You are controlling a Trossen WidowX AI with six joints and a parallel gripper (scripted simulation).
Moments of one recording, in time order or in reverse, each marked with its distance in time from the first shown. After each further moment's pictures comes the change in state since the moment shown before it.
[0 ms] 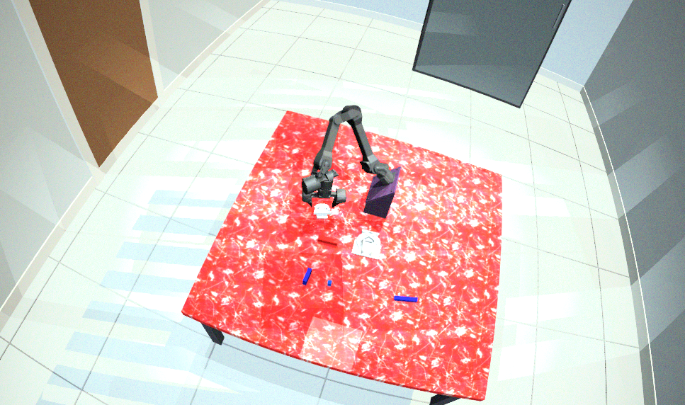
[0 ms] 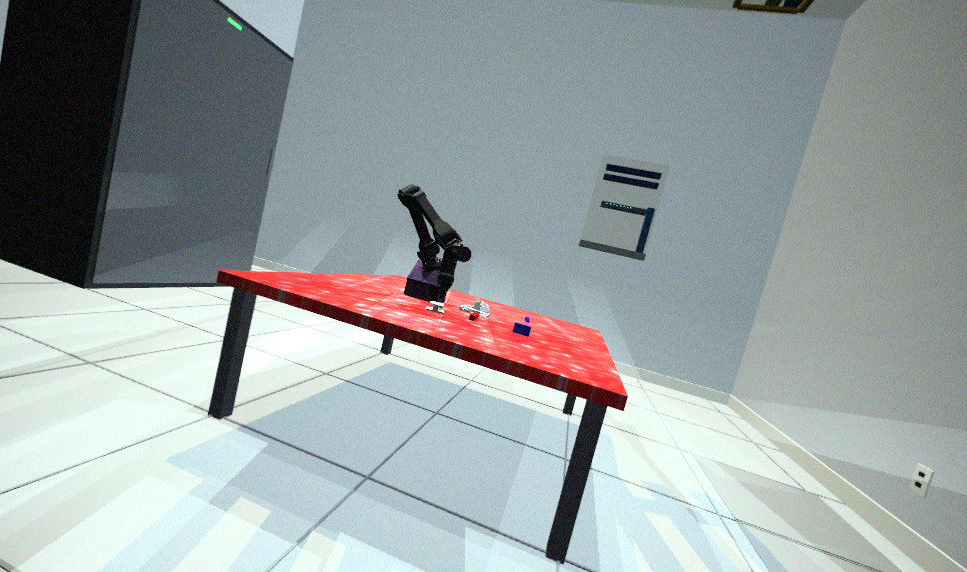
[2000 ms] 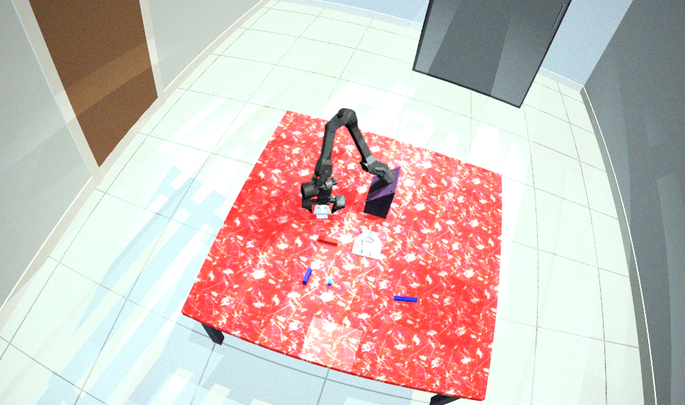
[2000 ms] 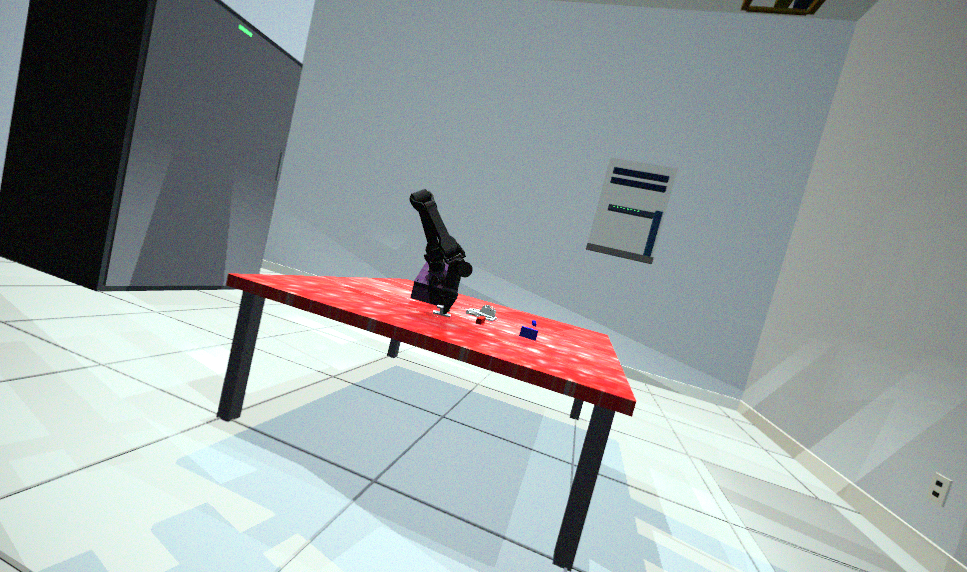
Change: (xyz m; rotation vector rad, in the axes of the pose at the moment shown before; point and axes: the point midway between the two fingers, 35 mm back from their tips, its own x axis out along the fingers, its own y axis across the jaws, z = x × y) arm 0.045 -0.003 0.001 -0.005 -0.007 -0.006
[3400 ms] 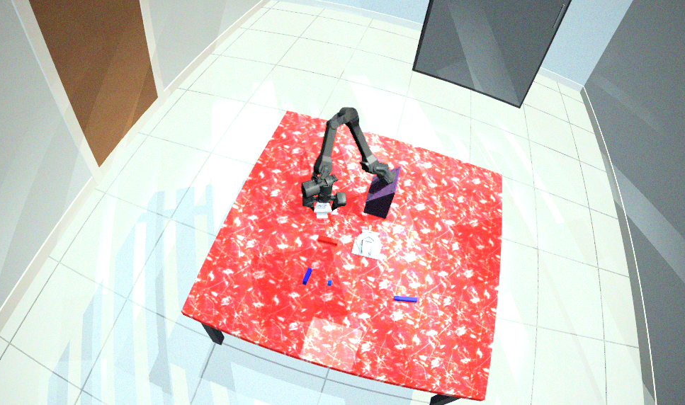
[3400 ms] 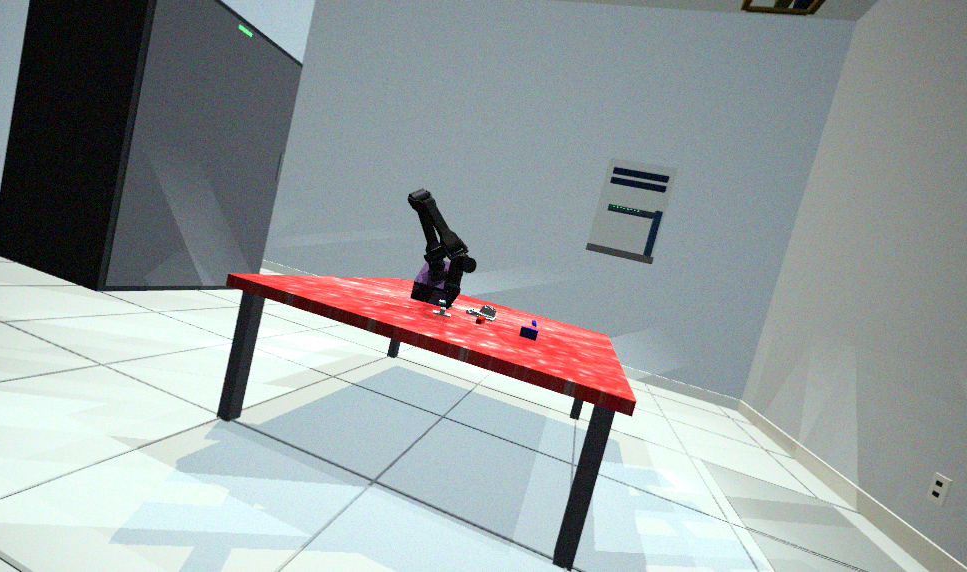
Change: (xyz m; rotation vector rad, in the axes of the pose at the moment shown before) arm -0.020 -0.002 -0.004 -0.010 0.001 -0.016
